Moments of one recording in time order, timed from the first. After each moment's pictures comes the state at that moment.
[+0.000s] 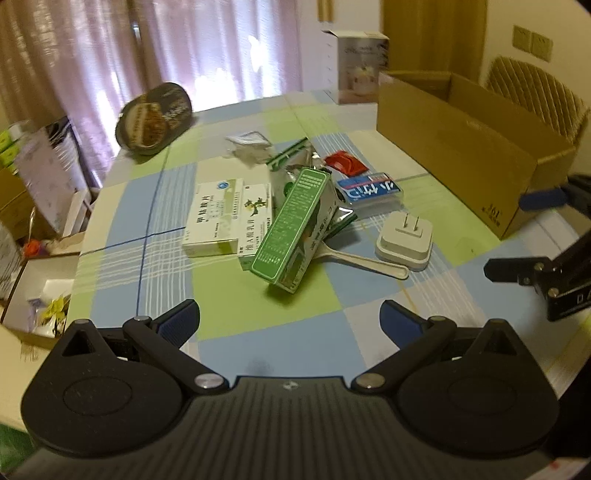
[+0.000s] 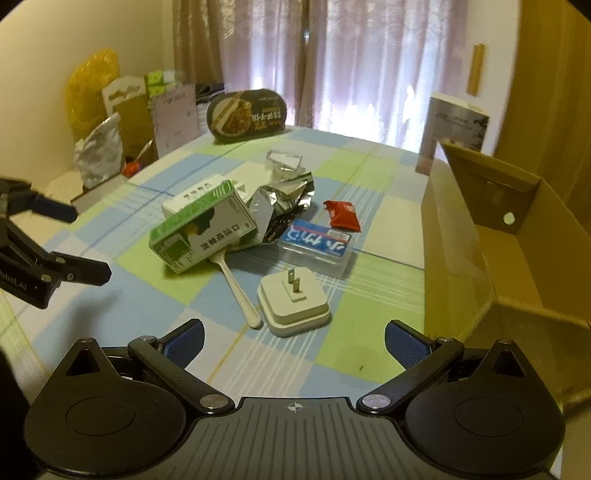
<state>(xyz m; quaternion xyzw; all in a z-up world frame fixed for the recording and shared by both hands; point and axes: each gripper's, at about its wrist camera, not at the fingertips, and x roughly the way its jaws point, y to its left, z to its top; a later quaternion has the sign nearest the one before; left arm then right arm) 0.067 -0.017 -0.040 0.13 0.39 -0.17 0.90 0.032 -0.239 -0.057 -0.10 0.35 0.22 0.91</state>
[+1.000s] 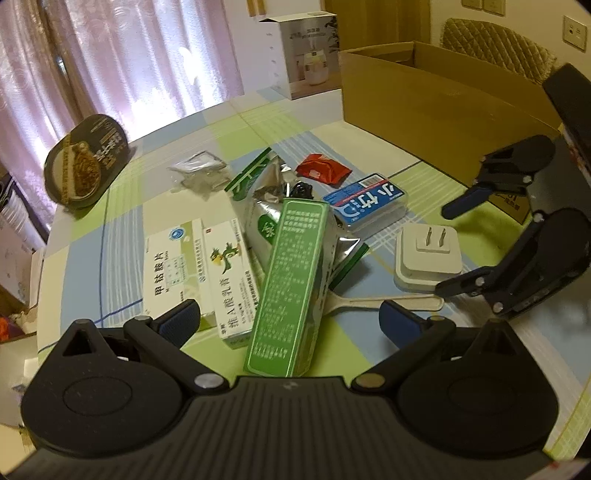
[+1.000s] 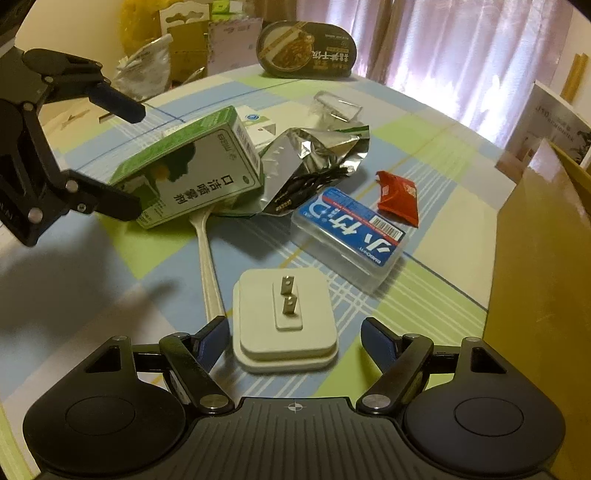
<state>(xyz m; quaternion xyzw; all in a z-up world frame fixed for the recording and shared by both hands) 0.152 -0.038 -0.075 0.20 0.37 -0.26 0.87 0.132 -0.214 -0.119 -0.20 0.40 0.30 0.84</state>
